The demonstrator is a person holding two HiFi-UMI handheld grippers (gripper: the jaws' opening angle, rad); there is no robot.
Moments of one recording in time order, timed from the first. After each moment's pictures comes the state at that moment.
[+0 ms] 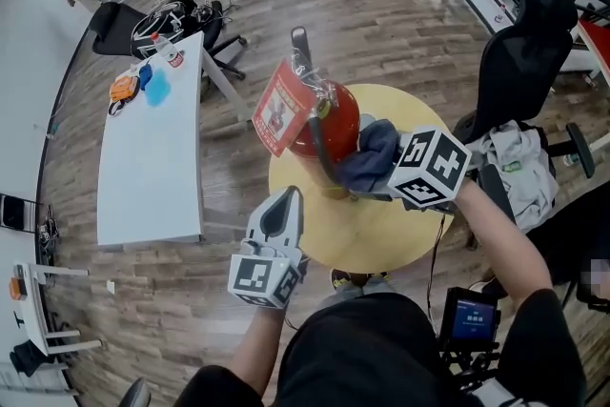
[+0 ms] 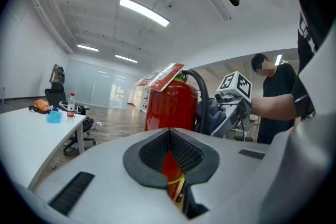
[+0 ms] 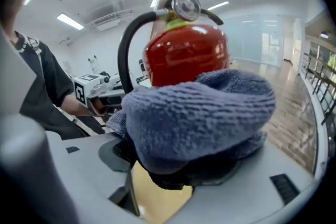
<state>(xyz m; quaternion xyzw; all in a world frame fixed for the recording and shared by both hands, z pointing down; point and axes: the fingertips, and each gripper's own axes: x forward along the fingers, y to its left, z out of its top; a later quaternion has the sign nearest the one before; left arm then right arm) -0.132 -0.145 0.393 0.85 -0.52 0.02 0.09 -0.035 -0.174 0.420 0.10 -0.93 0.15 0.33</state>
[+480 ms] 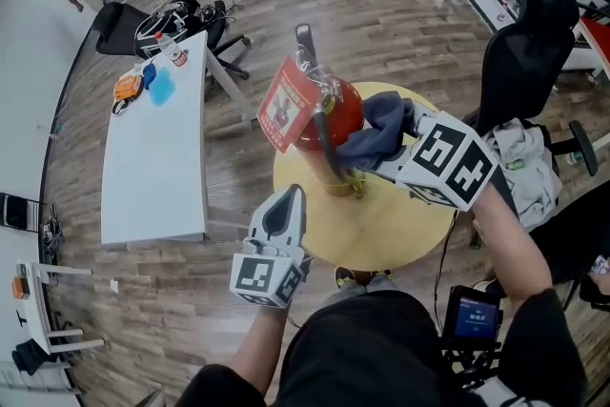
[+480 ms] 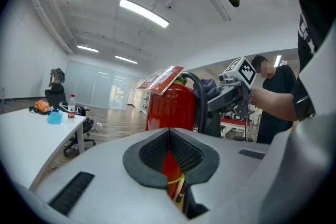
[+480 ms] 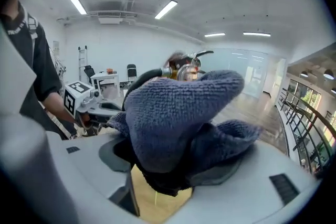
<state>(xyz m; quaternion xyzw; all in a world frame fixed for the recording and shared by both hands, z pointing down) -0.134 -0.139 0.388 0.85 -0.52 0.01 0.09 -0.031 -0.199 0.345 0.20 -0.94 0.01 0.29</state>
